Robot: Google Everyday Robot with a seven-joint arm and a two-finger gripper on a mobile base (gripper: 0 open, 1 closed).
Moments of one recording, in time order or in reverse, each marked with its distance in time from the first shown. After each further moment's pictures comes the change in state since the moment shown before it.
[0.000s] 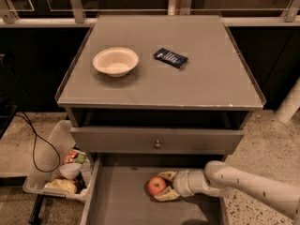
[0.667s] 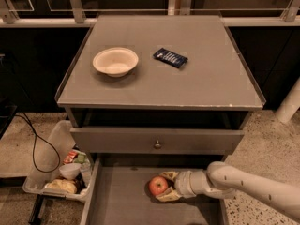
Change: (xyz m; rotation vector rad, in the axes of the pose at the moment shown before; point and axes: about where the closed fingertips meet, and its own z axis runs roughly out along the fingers) arm -0.006 0.005 -0.012 0.020 0.011 -0.011
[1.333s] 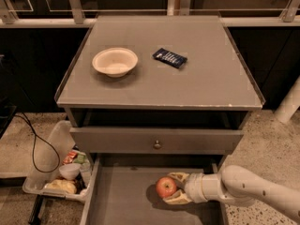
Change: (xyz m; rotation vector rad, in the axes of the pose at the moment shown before) arm -0.029 0.023 -0.060 0.063 0.009 -0.031
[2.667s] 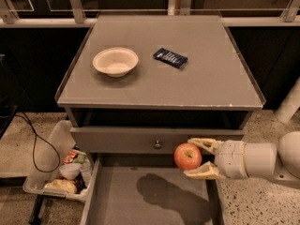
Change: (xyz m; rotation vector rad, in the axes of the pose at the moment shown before) arm -0.174 -0.013 -0.189 0.143 -0.025 -0.163
